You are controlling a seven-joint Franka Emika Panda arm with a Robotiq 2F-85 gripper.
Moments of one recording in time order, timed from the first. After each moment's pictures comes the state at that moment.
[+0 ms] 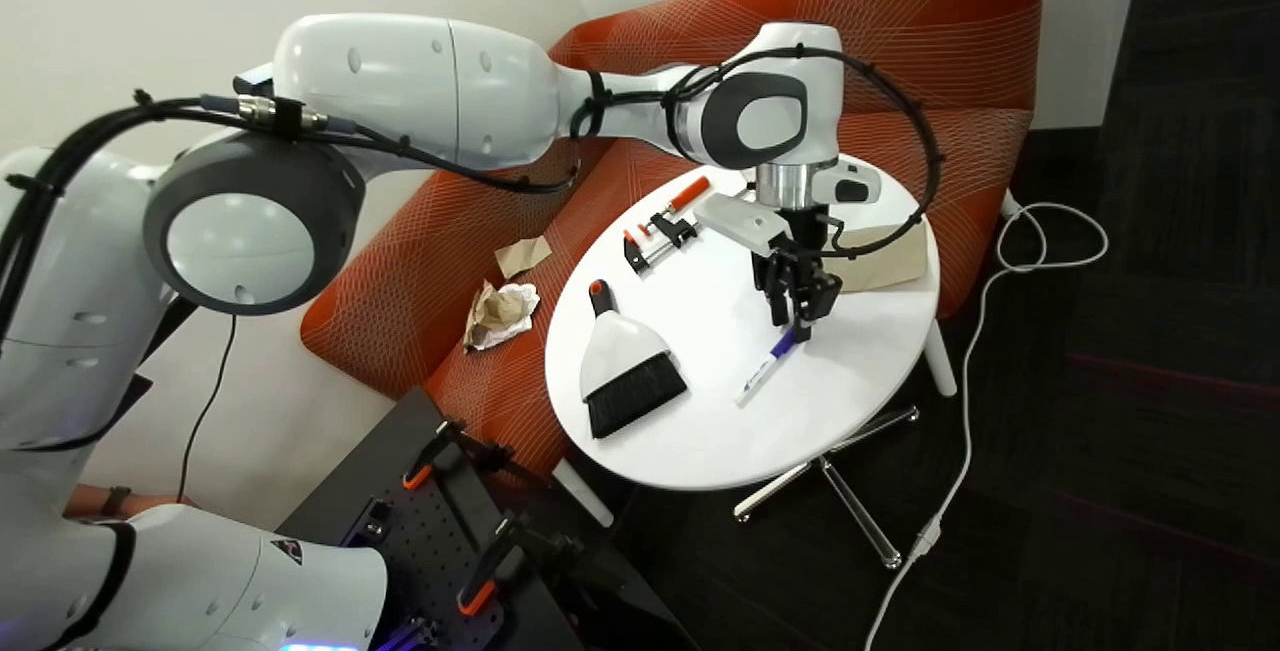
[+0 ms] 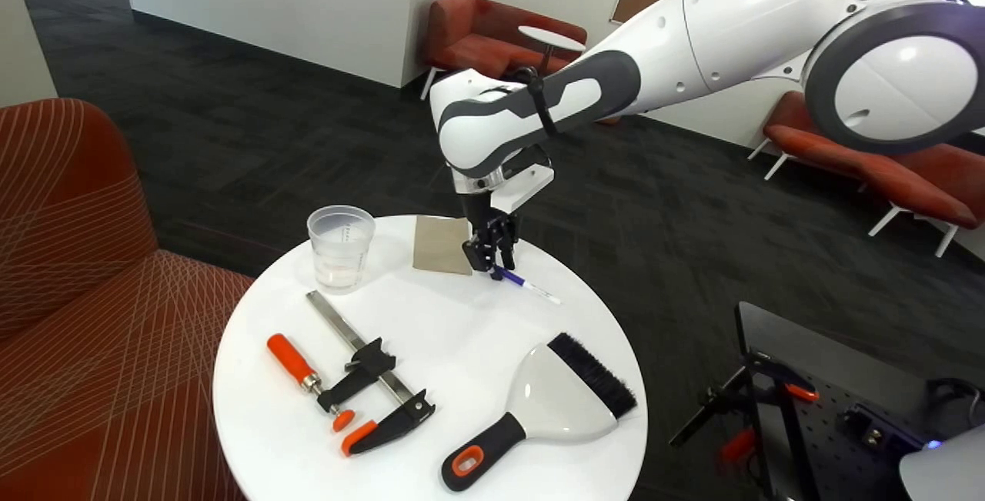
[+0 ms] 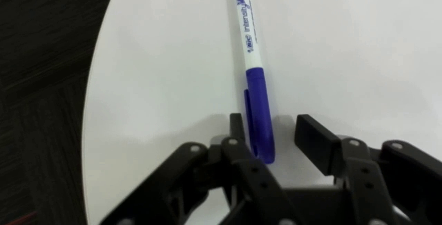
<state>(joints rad) -0.18 1.23 -0.10 -1.06 -0.04 1.80 0.00</state>
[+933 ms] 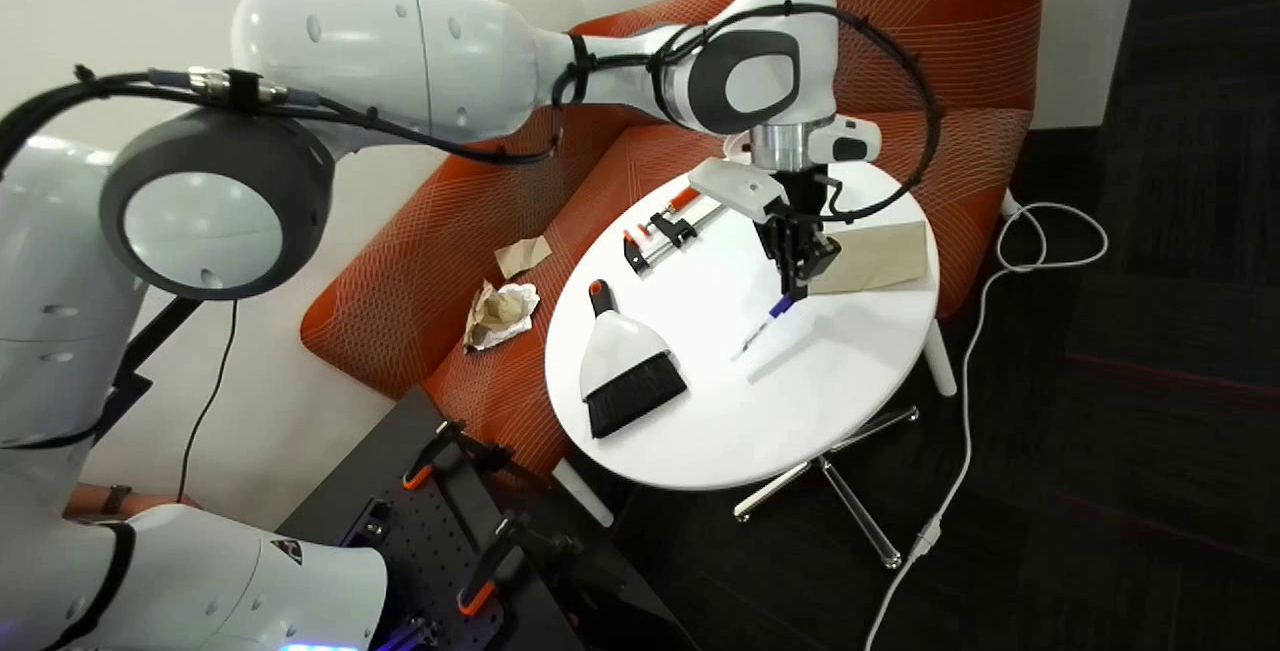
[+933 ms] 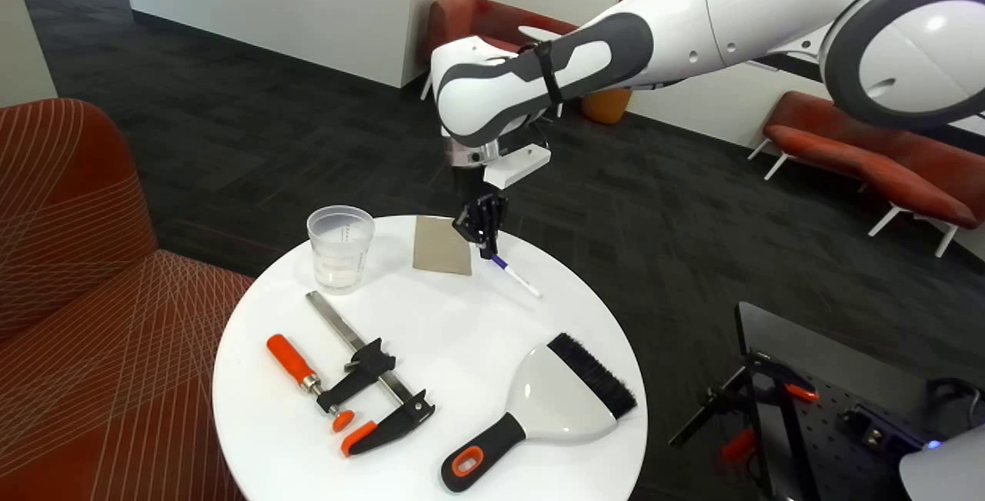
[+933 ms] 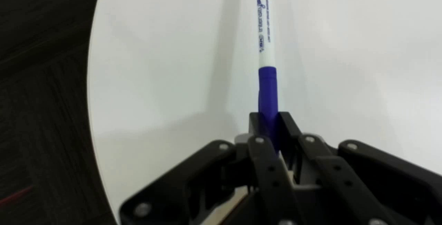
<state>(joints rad) -0.18 1.16 -0.08 -1.07 -0.01 1.84 0.00</state>
